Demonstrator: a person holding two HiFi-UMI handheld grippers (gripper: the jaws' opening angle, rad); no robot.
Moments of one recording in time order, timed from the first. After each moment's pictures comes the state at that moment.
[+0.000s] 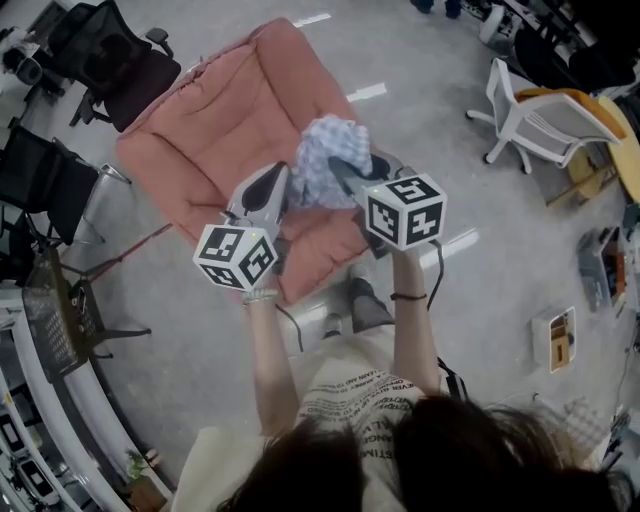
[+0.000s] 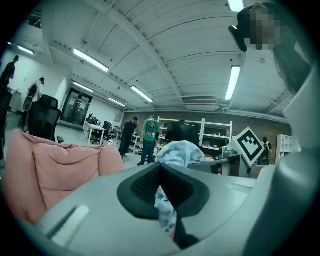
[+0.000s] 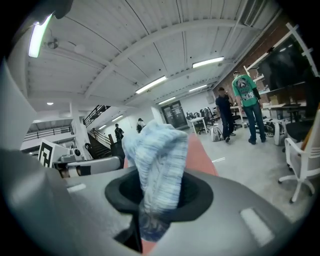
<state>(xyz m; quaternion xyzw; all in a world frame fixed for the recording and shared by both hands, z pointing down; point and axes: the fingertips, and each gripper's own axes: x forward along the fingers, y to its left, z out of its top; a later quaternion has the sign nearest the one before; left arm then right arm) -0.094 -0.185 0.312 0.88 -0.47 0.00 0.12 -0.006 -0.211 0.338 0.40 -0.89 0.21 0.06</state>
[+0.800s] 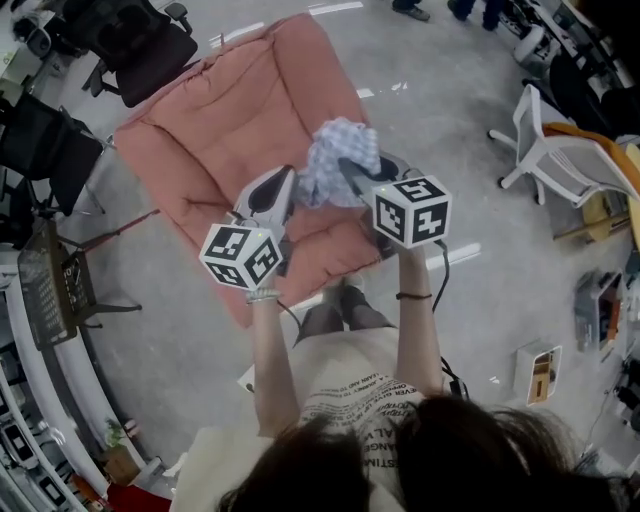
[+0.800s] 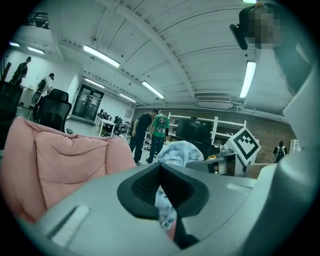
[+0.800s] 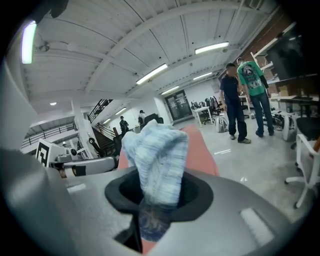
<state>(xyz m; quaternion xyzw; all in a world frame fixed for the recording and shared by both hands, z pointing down) -0.096 -0.268 0.356 0.84 -0.52 0.01 0.16 -0.005 -0.309 0.387 0.35 -0.90 0.24 0.11</state>
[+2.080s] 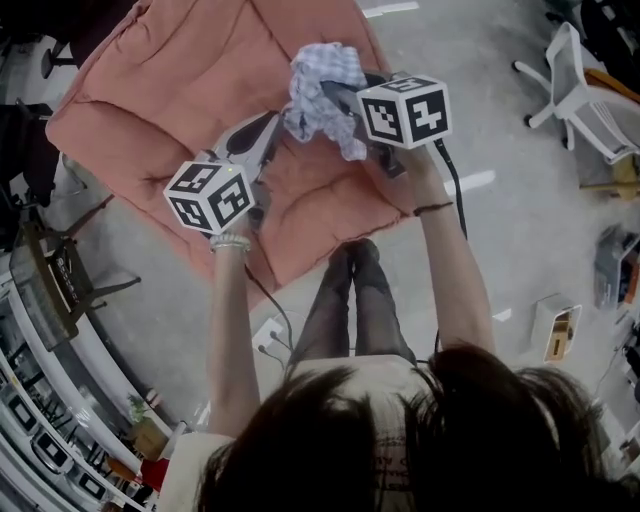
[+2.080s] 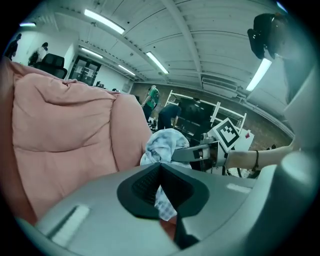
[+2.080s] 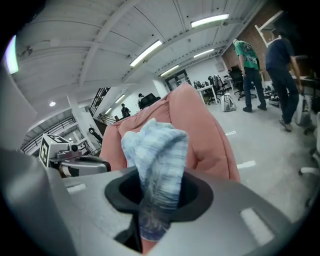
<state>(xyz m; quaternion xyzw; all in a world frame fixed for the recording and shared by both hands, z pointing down) -0.138 -0.357 0.545 0.85 -0.45 0.10 0.26 -0.061 -0.421 0.573 0.29 -0.89 0.30 0.18</state>
